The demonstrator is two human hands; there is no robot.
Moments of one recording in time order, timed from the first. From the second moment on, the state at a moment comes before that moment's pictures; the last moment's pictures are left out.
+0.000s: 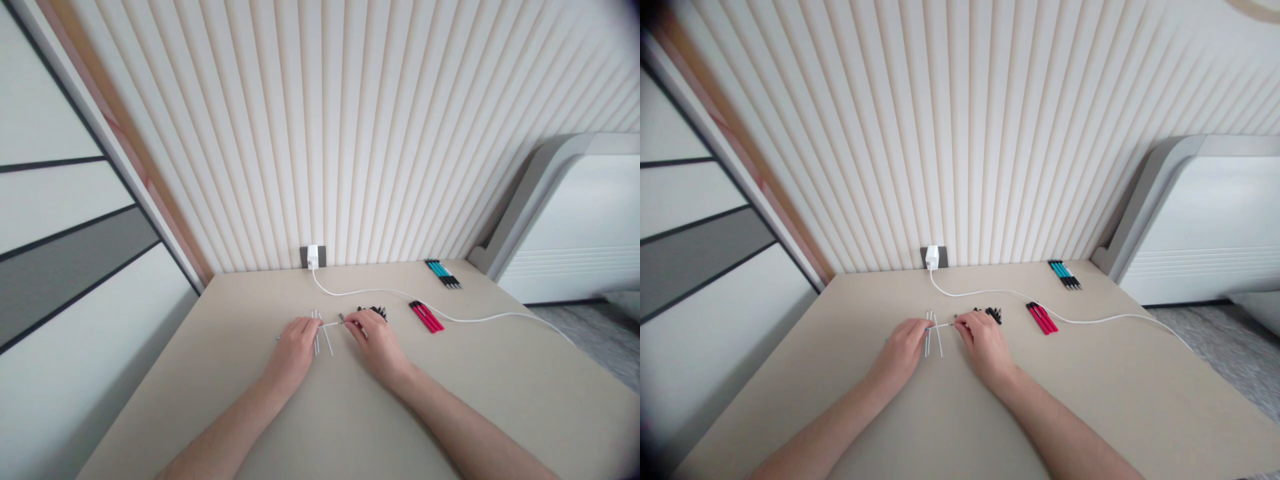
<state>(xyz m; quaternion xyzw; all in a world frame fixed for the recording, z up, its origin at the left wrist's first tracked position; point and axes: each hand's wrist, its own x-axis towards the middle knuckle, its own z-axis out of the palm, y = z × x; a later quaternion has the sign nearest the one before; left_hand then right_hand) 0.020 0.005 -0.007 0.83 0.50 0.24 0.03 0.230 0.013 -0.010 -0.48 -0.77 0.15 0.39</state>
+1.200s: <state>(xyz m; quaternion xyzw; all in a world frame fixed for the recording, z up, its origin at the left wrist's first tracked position) 0.024 -0.004 0.001 0.88 0.43 0.21 -0.01 0.220 0.001 -0.007 -0.43 -0.75 0.27 0.42</state>
